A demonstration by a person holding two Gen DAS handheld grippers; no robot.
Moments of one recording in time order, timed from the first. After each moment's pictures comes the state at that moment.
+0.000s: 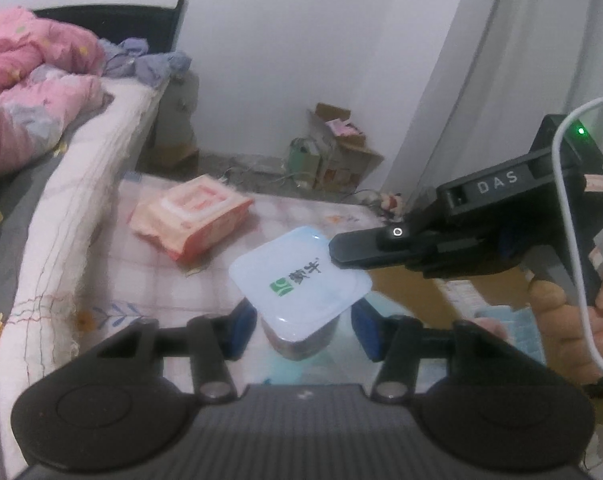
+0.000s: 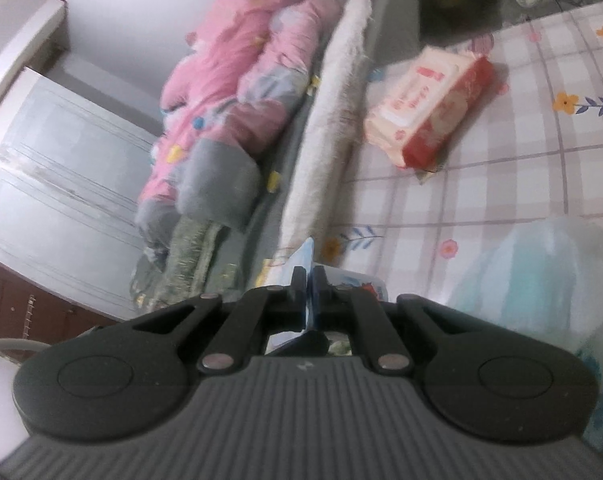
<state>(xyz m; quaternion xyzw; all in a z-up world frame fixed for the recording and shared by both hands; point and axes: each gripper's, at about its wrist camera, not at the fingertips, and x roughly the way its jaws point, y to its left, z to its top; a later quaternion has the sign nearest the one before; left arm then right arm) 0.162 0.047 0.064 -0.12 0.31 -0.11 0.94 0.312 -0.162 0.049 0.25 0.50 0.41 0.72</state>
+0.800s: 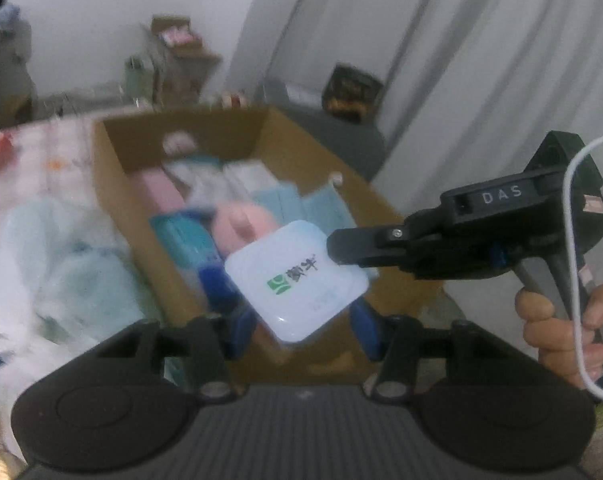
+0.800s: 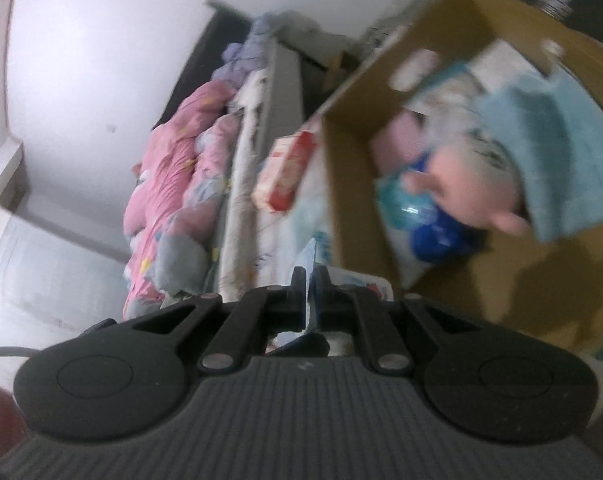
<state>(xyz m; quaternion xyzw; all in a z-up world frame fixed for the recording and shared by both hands) 0.144 -0.185 0.035 -0.06 0.42 -0.32 0.84 0.144 -0.460 0.027 0.38 0.45 0.23 0.77</state>
